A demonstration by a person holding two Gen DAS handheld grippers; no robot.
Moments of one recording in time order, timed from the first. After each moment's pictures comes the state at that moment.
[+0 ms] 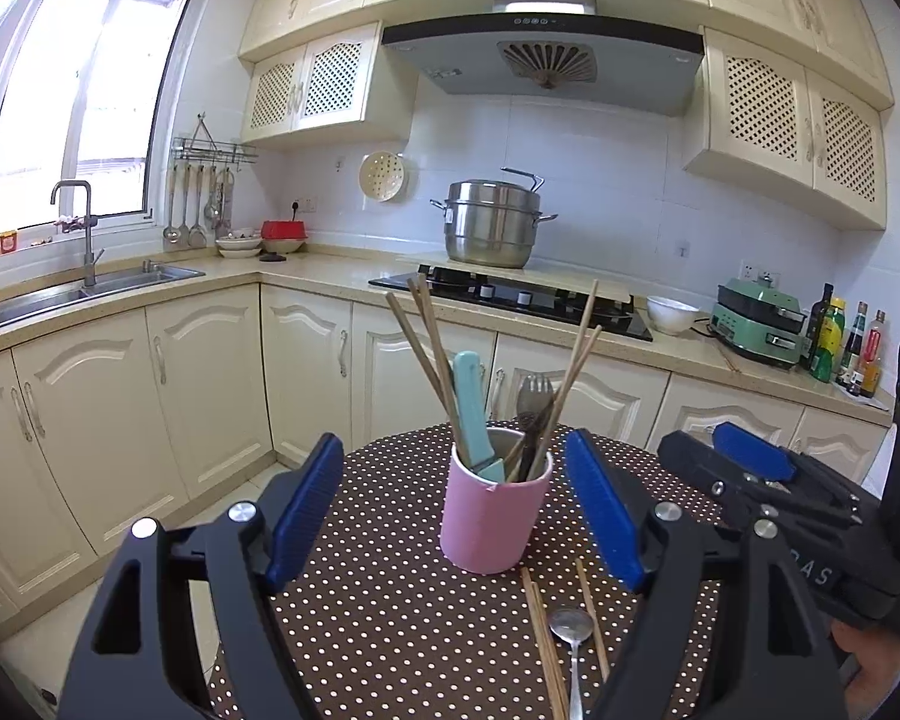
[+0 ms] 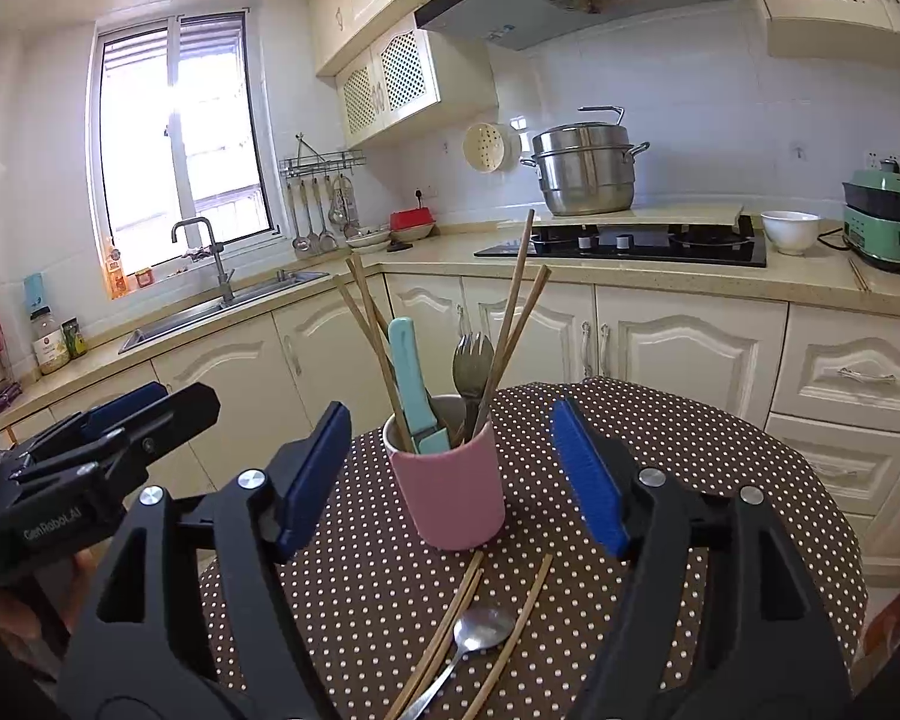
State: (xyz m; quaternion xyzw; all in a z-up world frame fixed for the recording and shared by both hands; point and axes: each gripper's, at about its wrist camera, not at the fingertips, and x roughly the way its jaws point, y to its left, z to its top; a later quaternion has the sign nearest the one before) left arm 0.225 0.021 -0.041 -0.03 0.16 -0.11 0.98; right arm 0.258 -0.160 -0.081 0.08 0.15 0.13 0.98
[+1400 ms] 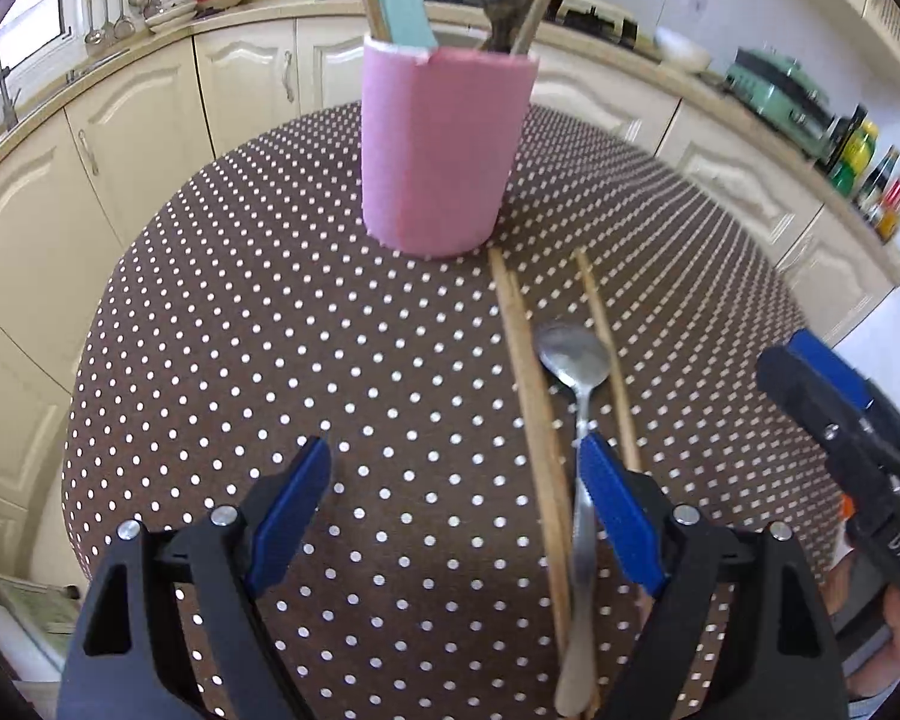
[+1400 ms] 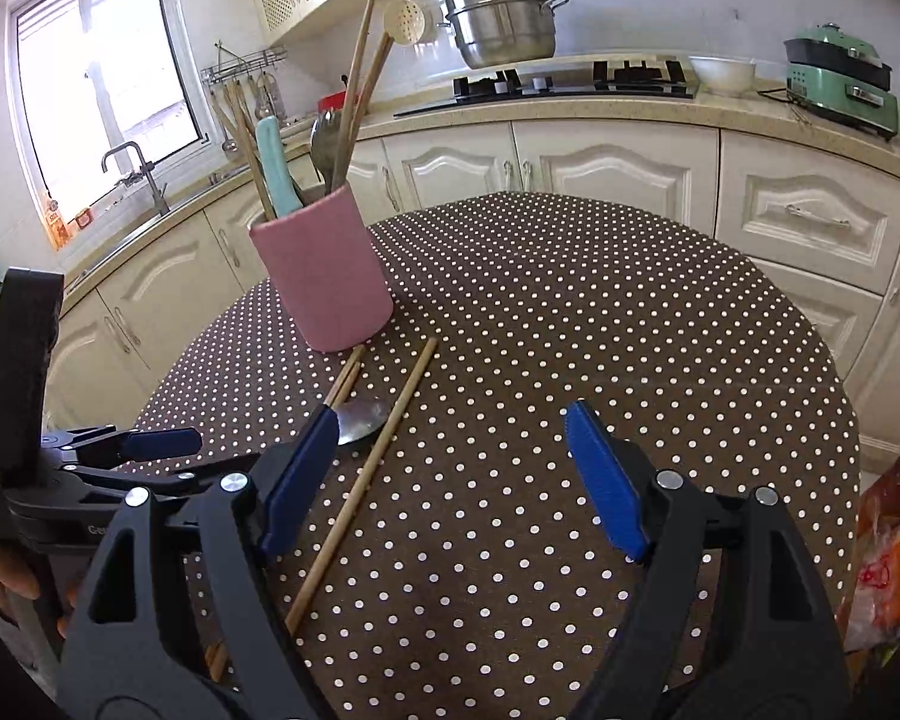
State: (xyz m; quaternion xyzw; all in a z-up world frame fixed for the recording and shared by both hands) left arm 0.280 -0.041 -0.192 0.02 0.48 -0.14 0.86; right arm 0.245 -0.207 -0.186 0.11 0.31 0.08 0.94
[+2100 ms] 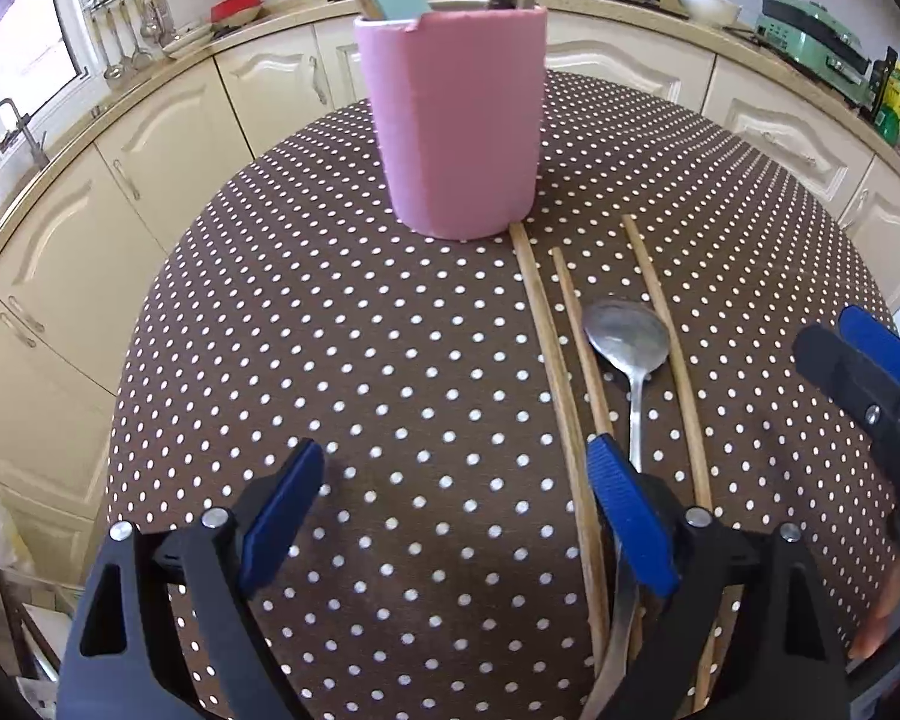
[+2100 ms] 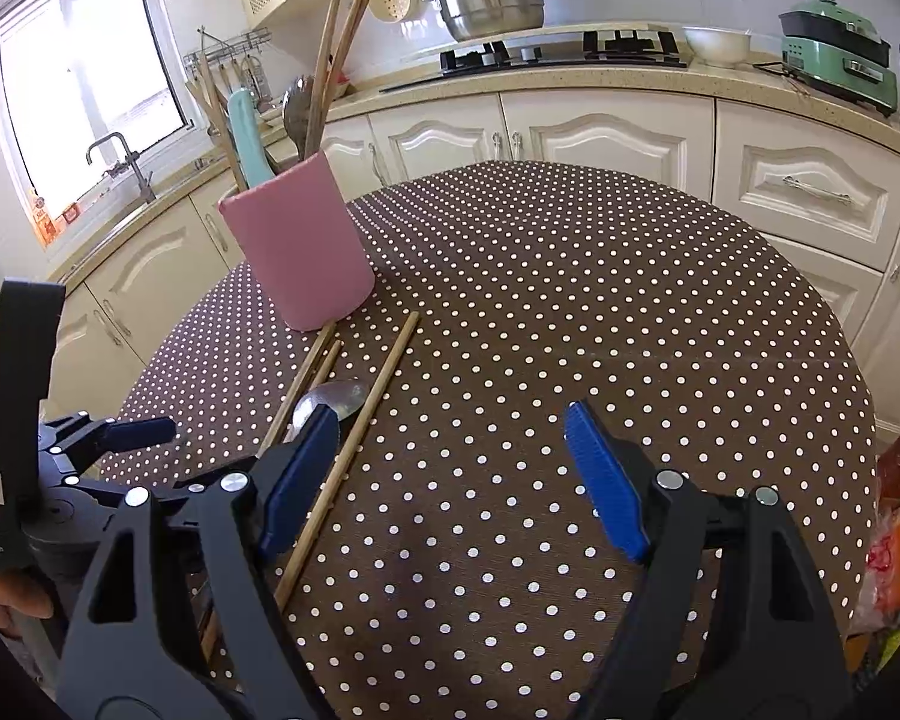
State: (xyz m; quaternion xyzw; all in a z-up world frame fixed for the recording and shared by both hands) left arm 0.287 -0.069 -0.207 0.09 0.49 -0.08 0.86; right arm 0.261 -0.207 -0.200 0.11 0.34 0.07 0.93
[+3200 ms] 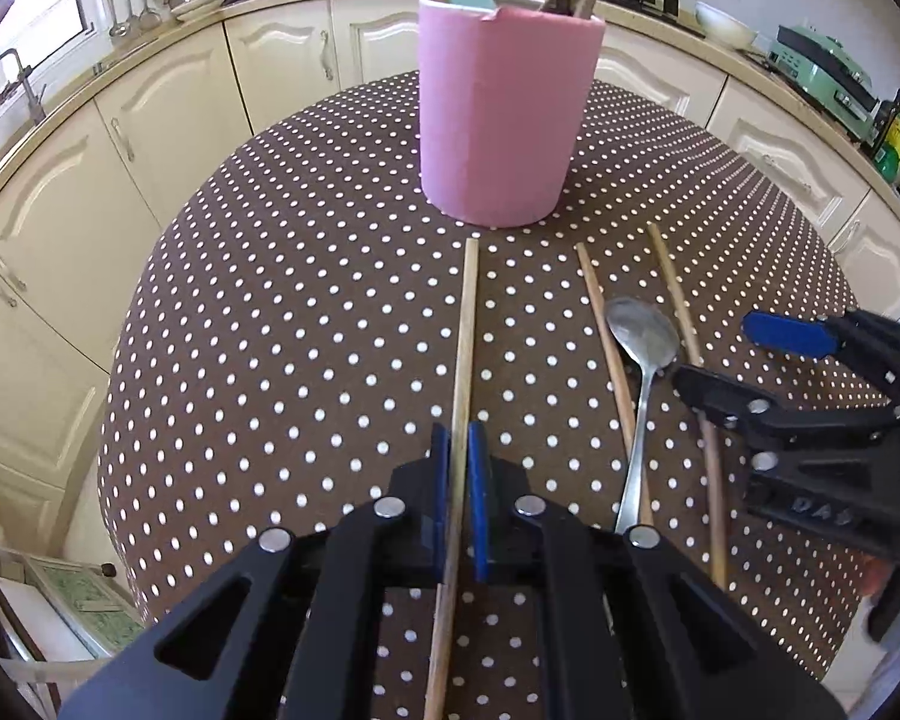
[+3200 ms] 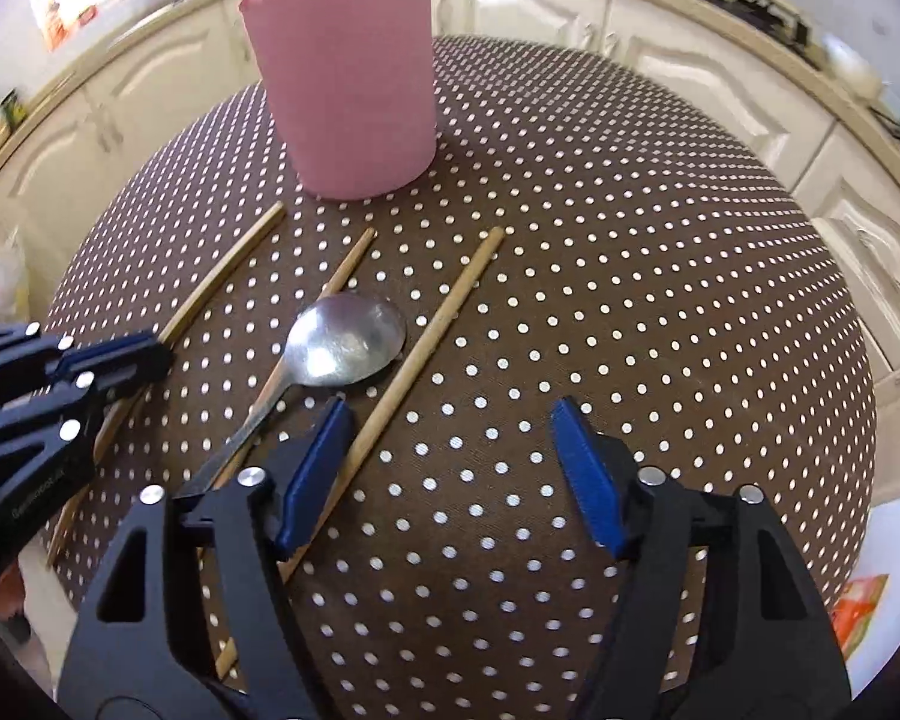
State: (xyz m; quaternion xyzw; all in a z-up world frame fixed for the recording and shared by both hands) left arm 0.281 -0.023 -0.203 0.04 0.50 -0.09 0.86; right arm 0.334 -0.146 -0.215 -0.06 0.51 0.12 0.85
